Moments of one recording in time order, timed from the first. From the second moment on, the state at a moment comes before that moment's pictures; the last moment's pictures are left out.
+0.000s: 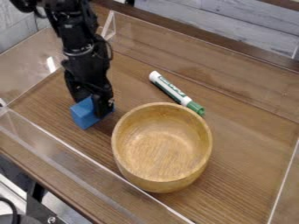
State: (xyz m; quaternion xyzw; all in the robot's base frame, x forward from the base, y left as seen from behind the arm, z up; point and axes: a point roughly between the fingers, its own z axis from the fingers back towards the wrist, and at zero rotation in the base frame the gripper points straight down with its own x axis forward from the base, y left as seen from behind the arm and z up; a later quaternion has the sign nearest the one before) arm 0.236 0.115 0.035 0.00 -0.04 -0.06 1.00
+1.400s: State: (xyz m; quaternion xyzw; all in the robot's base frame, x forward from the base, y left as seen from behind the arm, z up) arm 0.227 0.097 0.064 0.00 -0.02 -0.02 1.00
